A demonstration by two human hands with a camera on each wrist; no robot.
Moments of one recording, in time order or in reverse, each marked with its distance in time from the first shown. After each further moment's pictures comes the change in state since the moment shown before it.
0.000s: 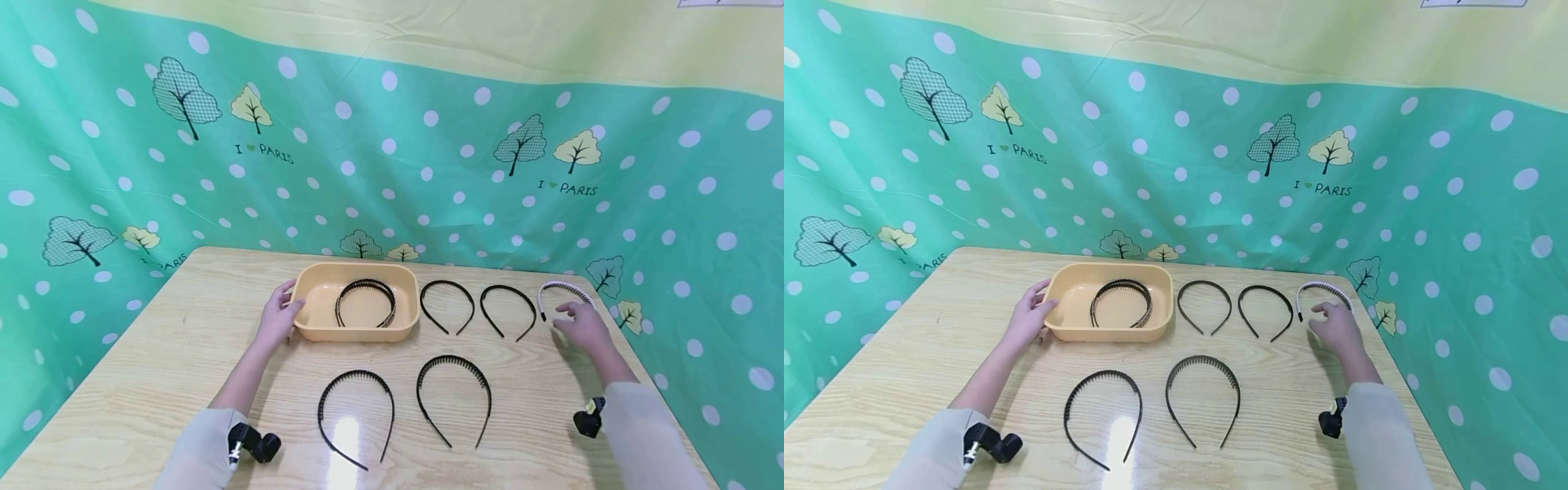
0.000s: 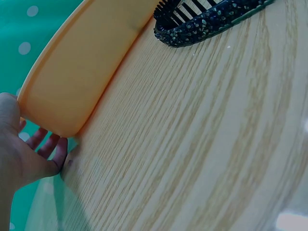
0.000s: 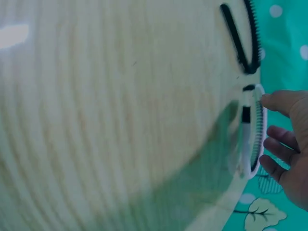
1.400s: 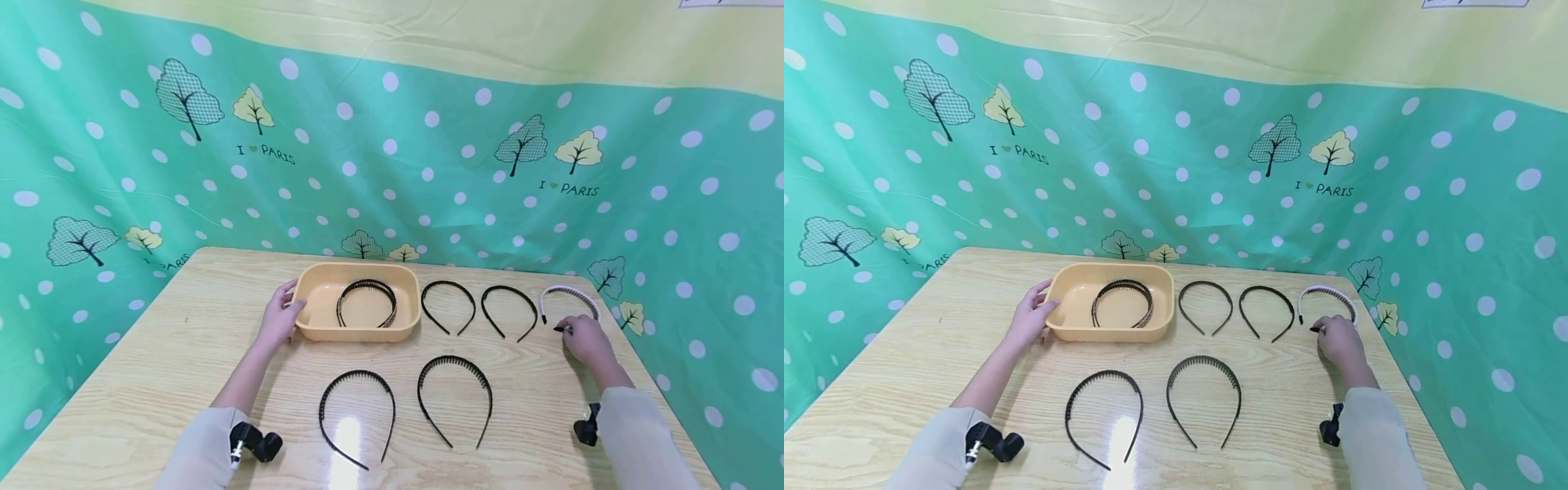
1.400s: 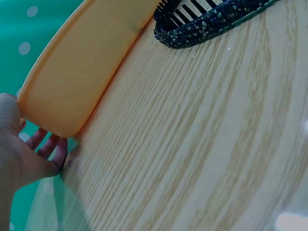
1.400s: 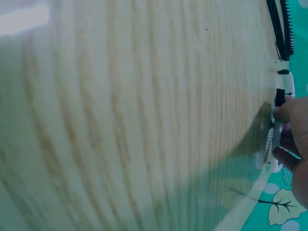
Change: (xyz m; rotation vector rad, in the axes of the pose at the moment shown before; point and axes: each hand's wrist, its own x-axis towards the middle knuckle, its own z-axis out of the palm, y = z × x) left_hand 0.001 -0.001 0.001 0.000 0.007 -0.005; right_hand -0.001 0.027 0.021 -0.176 0.008 -0.061
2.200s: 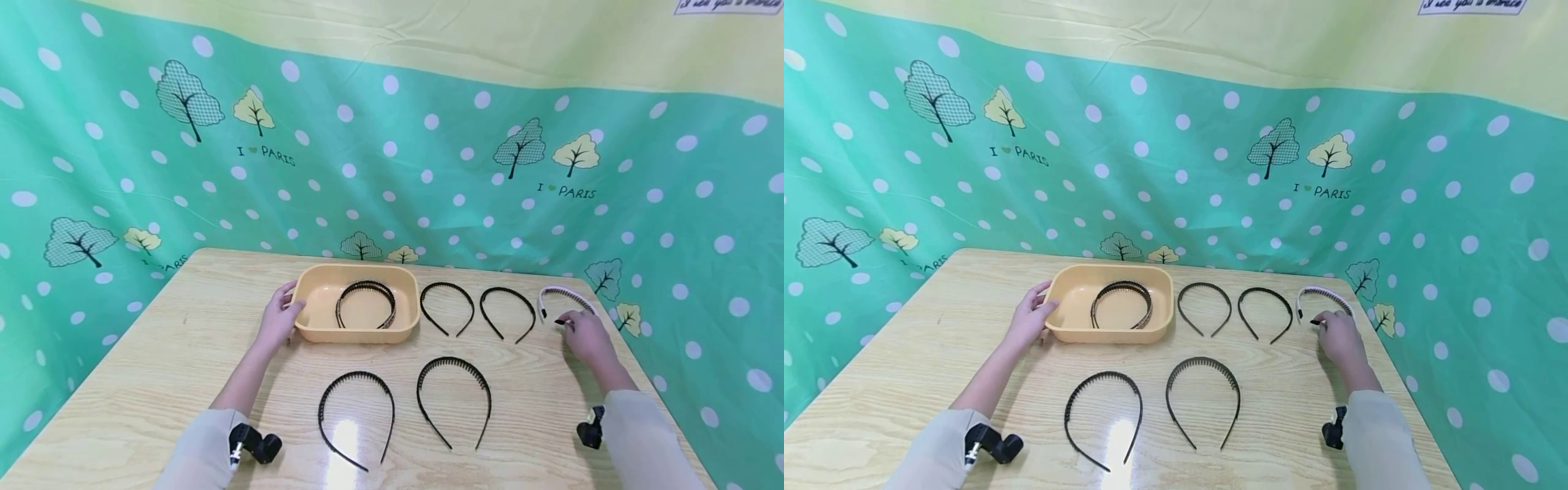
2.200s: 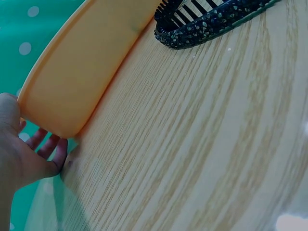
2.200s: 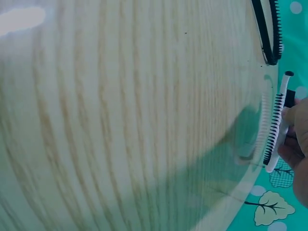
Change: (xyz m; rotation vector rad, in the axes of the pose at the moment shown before) left_hand 0.000 -0.001 -0.001 -0.006 -0.007 -0.004; right_hand -0.005 -0.011 -0.012 0.023 0.094 0.002
